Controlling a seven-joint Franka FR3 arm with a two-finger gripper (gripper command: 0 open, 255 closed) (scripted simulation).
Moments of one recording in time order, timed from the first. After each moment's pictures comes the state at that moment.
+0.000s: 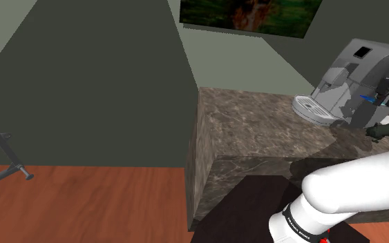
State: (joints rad) arm -0.45 -0.41 -0.83 -1.86 -0.35 1.43 -0.57
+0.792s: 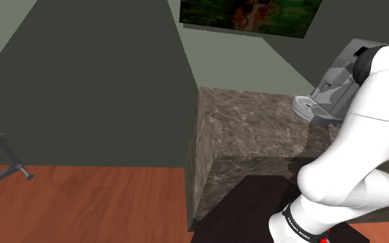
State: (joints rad) arm -0.73 0.37 -1.19 -1.35 0.21 1.42 -1.20
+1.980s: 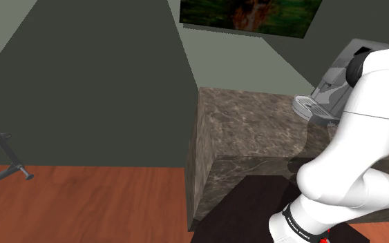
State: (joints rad) arm -0.77 0.45 -1.15 -1.50 0.28 1.61 -1.25
